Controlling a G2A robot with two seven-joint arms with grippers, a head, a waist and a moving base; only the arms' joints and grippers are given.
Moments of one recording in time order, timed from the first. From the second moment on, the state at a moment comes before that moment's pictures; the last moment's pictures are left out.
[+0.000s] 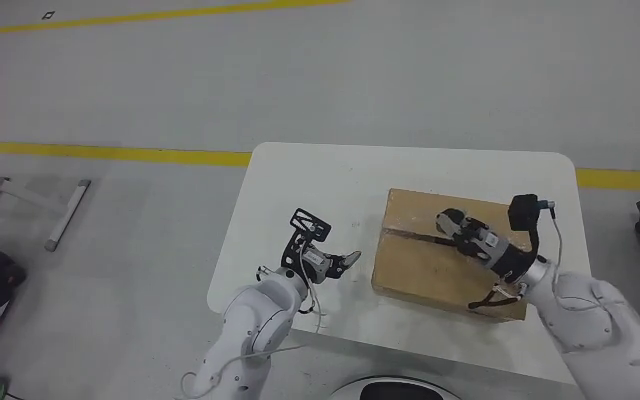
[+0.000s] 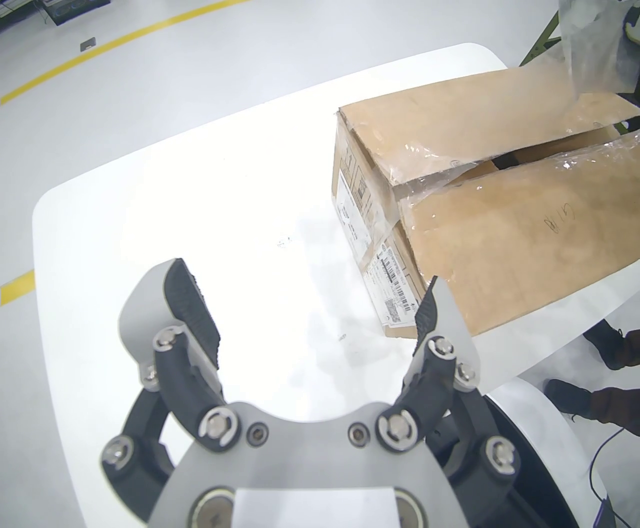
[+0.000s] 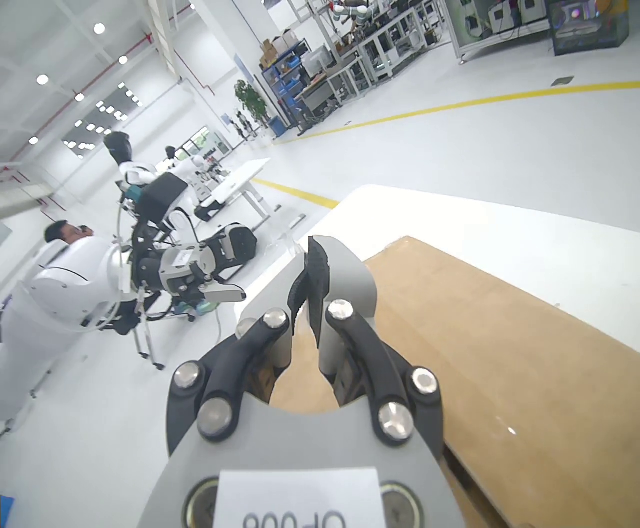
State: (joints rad) left arm 1.24 -1.28 -1.19 -1.89 1.25 -0.23 -0.67; right arm -1.45 -1.10 1.49 -1.80 -0.44 -0.57 0.31
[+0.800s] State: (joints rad) left arm 1.26 -1.27 -1.20 -1.90 1.23 -0.23 -0.67; right arm -1.39 -1.11 1.42 -1.83 -0.26 -0.45 0.38
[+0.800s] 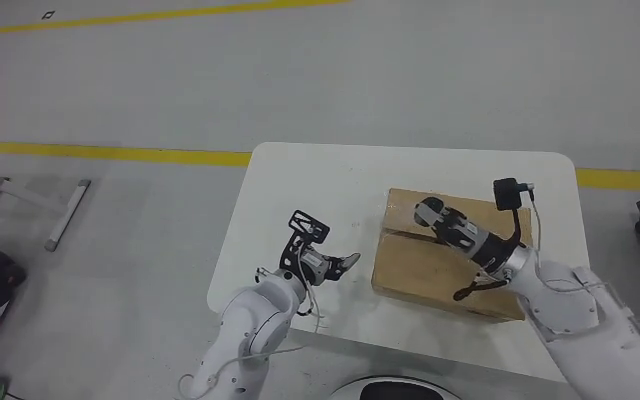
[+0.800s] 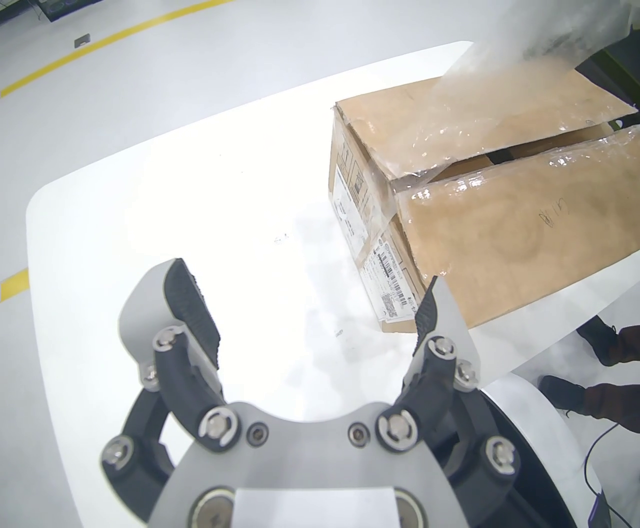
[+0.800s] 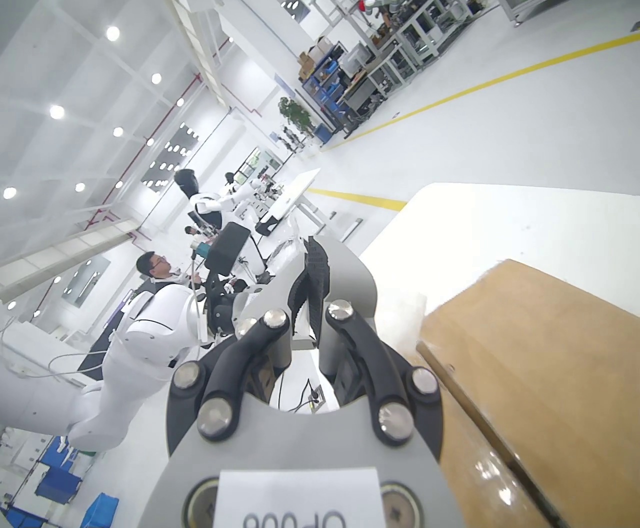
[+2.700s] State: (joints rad) left arm 1.23 -1.26 -1.14 -1.89 1.24 -0.24 -0.67; right arm -1.67 -1.10 1.60 -1.96 -0.29 -0.31 0.32
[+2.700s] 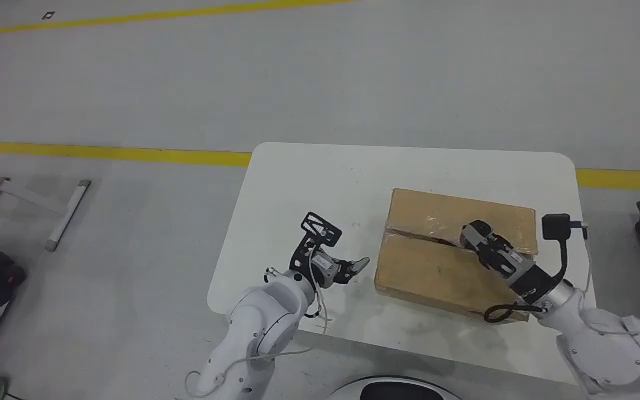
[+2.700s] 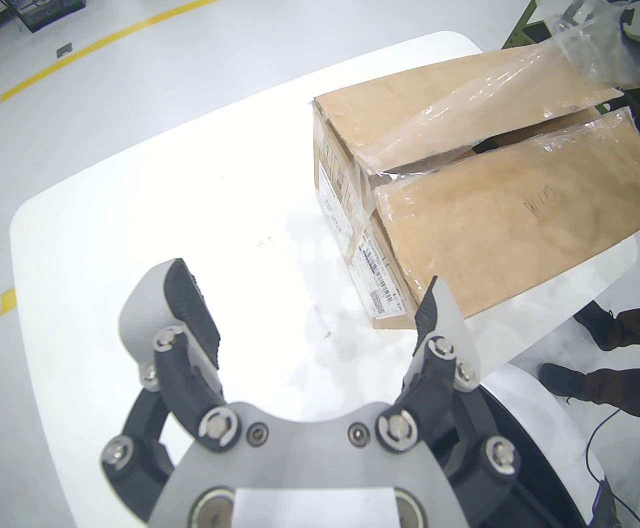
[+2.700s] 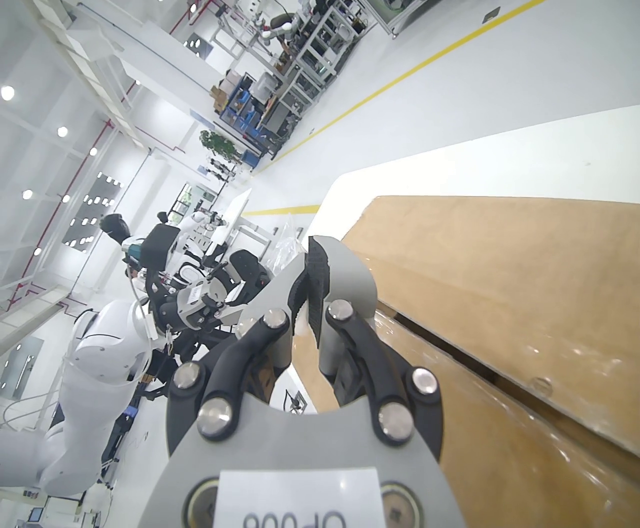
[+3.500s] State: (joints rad) left arm 1.23 -1.26 -1.15 -1.88 1.23 -0.24 -0.66; right arm -1.66 -1.11 1.58 -2.00 -0.28 -0.24 0.33
